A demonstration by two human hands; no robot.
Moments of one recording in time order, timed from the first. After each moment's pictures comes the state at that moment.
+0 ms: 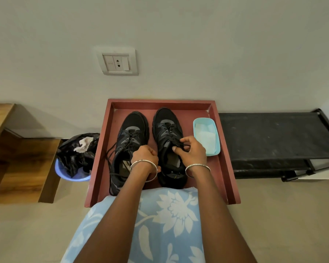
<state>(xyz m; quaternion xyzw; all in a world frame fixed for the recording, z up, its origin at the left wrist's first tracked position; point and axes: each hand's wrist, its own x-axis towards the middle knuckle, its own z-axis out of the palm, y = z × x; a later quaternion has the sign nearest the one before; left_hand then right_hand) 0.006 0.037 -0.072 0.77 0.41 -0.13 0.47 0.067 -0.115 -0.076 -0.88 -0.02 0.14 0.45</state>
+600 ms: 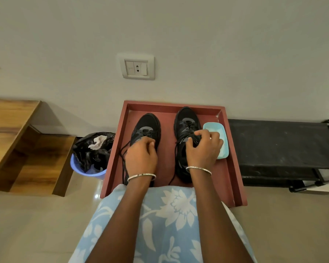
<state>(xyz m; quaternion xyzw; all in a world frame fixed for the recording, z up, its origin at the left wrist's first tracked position) -0.045 0.038 -0.015 0.86 0.32 0.18 0.34 0.042 -0.093 -0.031 -0.93 0.02 -0.14 0.33</state>
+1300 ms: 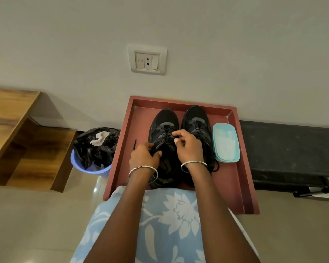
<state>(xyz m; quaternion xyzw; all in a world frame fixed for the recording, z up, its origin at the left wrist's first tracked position) -0.045 0.078 -0.041 0.82 0.41 -0.01 0.40 0.046 -0.036 -0.049 -0.89 -0.14 0.12 0.41</state>
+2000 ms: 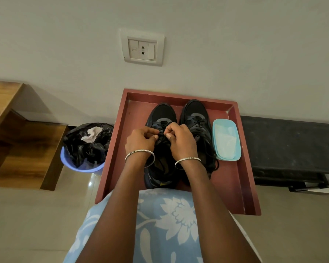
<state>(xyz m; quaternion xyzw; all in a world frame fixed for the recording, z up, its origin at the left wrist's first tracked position) -0.002 0.100 -0.055 0.79 0.38 0.03 0.48 0.061 -0.023 -0.059 -0.91 -0.21 0.10 0.34</state>
